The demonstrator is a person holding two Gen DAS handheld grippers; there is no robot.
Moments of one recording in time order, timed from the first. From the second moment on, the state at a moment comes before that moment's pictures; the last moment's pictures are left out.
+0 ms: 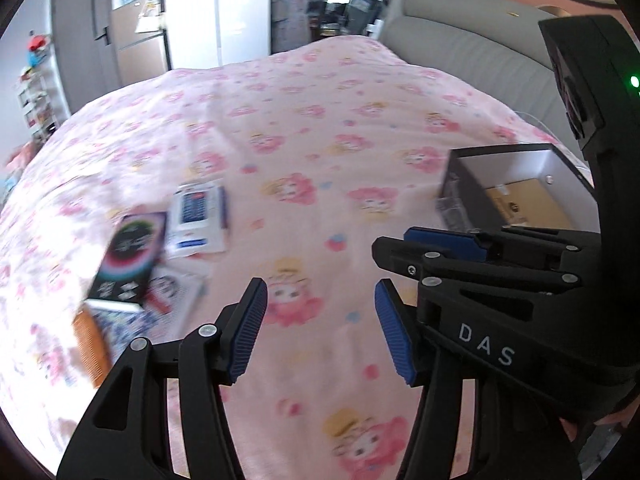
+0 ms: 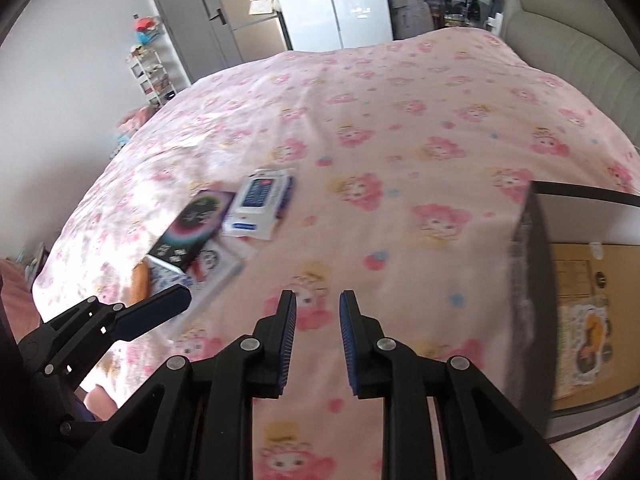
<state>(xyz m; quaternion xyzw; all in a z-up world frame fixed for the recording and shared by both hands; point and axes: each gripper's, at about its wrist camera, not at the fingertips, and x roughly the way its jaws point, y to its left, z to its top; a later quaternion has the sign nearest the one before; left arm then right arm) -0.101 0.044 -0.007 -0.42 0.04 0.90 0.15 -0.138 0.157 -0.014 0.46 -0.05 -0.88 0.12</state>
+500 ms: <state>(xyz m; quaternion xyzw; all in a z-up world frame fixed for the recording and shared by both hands) -0.077 -0.040 -0.039 -0.43 0.00 0.90 0.09 -0.123 0.090 -0.041 0.47 -0.04 -0.87 0.13</state>
